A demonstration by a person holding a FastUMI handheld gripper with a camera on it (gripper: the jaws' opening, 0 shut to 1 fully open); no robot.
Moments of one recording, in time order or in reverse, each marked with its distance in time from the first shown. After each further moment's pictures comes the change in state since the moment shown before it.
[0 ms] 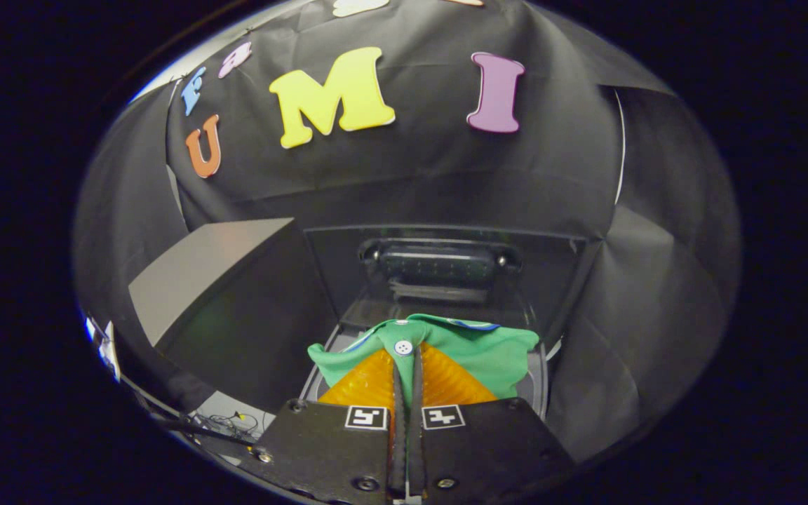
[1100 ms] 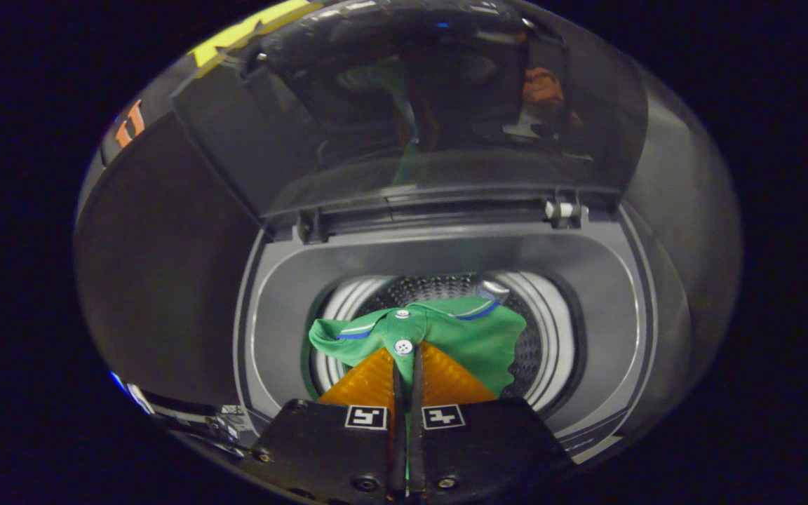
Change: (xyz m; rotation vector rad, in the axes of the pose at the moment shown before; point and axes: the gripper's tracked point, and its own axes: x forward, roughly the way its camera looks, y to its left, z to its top) arm 0.128 -0.017 -0.150 0.242 0.439 -0.102
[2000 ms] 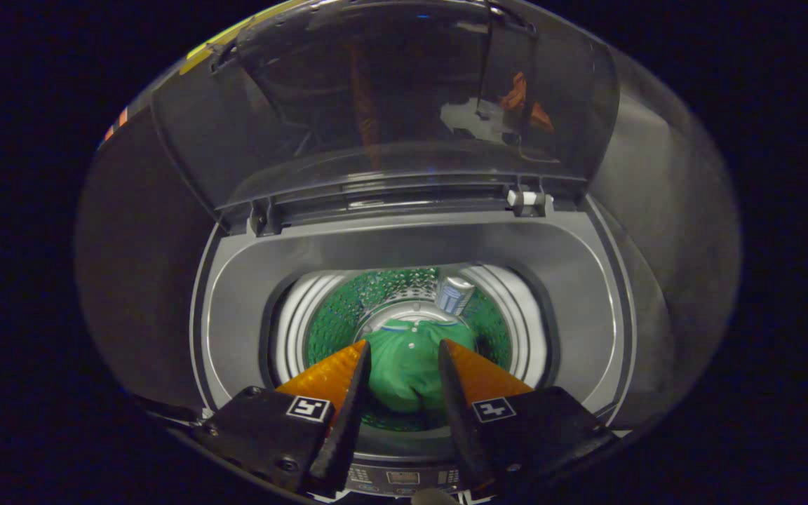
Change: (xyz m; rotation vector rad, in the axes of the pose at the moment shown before) arm -0.004 -0.018 0.004 -0.034 -0.087 -0.134
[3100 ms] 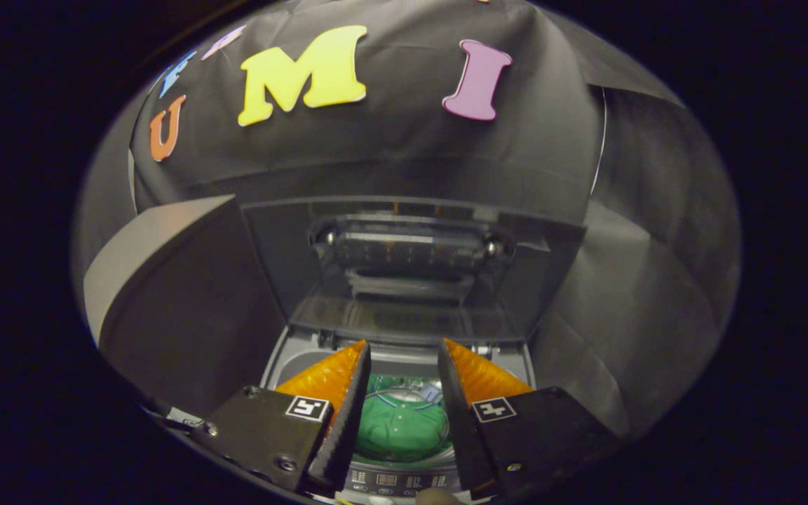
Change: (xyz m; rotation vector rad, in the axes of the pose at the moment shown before) arm -0.147 0.014 0.127 -0.149 -0.451 0.029
